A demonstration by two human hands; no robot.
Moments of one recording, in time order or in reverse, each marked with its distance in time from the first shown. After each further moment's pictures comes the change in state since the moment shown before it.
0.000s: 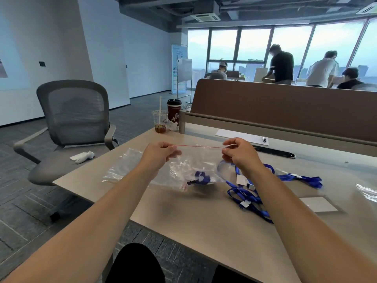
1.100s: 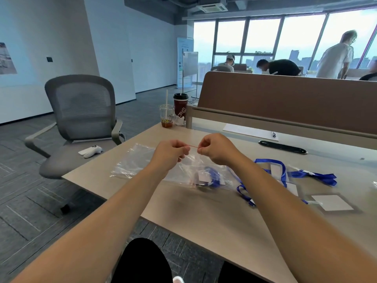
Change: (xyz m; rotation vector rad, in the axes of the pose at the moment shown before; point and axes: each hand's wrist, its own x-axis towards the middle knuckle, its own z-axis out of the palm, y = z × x) left_hand -0.010 -0.002 0.009 0.148 0.007 0.056; right_hand 0.000 -0.040 0.066 -0.490 -0.286 -0.213
